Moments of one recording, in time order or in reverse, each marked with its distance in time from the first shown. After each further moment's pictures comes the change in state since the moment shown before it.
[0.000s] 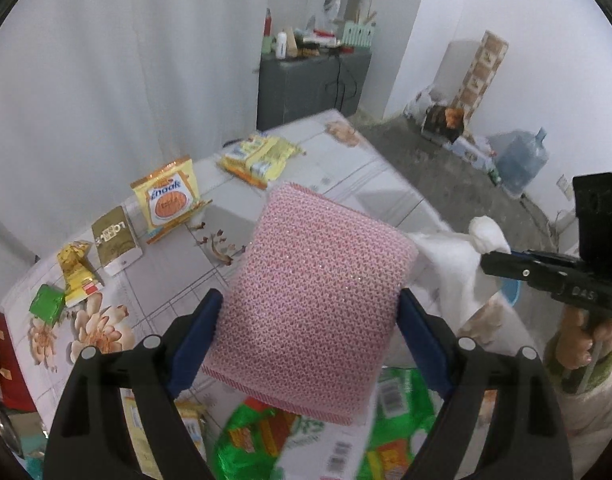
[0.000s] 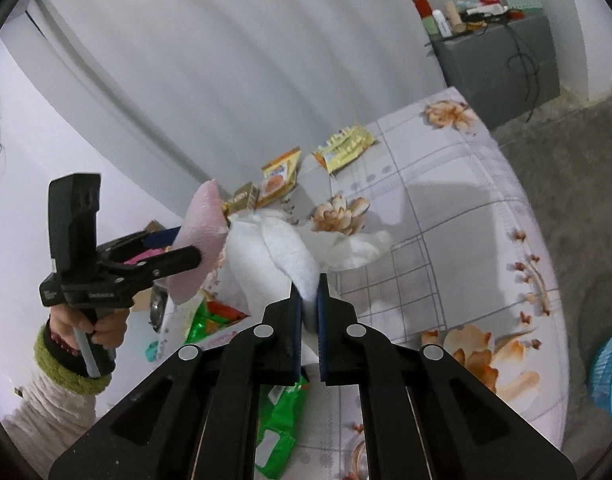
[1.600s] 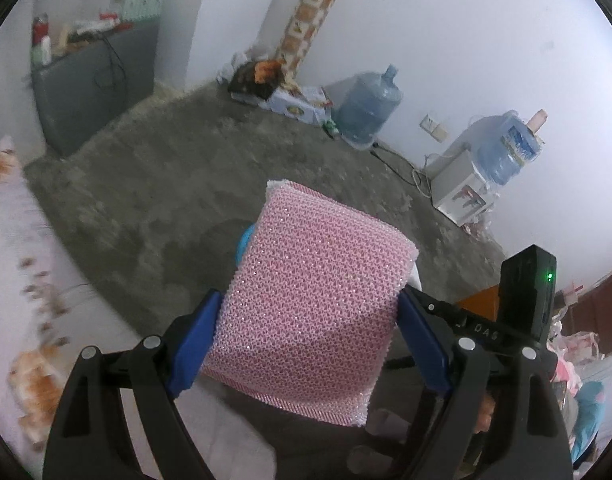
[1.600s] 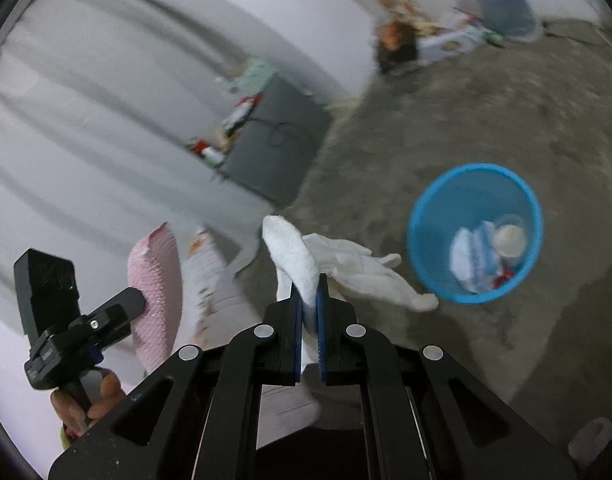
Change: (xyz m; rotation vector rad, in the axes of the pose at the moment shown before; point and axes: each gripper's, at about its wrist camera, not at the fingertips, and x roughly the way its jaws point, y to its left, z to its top) left arm 0.139 -0.408 0.021 0.217 0.139 -0.458; right arm -0.247 -0.259 -0.159 0.655 -0.428 -0.273
